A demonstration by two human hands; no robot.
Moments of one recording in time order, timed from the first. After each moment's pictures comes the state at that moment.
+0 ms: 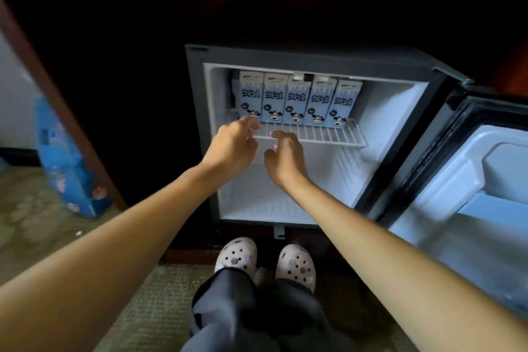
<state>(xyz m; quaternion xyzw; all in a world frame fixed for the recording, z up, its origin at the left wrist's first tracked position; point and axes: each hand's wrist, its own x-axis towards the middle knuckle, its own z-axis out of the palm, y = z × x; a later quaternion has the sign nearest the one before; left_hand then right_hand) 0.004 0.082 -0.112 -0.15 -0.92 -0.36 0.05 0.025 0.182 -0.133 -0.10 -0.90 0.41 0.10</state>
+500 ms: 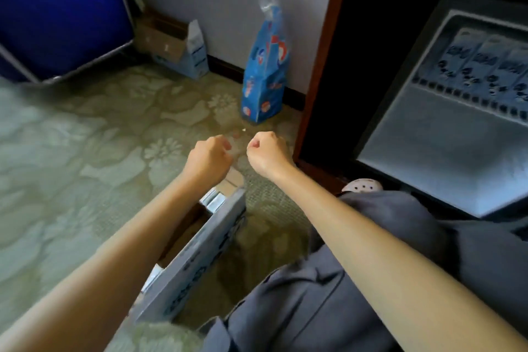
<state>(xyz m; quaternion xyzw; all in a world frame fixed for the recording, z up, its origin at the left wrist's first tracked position) 0.235 -0.216 -0.180 0.24 -0.92 -0.29 0.02 0.196 -0.109 -0.158 0.13 -0.92 0.34 -0.15</state>
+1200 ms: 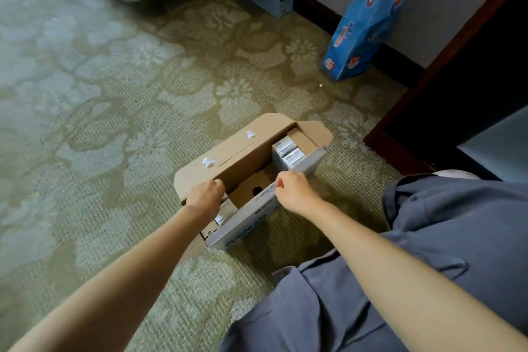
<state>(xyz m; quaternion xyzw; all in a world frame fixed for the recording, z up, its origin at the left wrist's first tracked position) 0.384 -0.316 -0.323 0.27 -0.93 -0.07 -0.24 0.282 -0.173 -0.285 0.25 -0.90 0.15 -0.33</state>
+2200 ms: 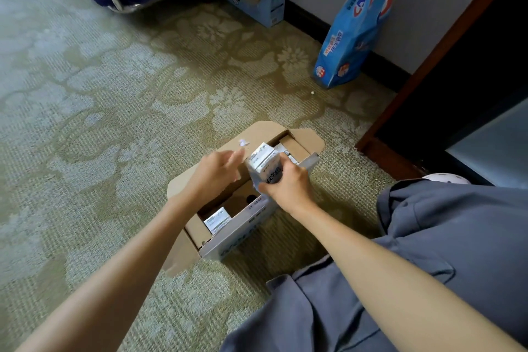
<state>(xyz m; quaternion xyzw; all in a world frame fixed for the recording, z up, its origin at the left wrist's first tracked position) 0.348 -0.310 -0.259 0.27 -0.87 -0.41 -0.01 0.275 -0.172 -0.274 0.22 -0.89 0.33 -0.22</state>
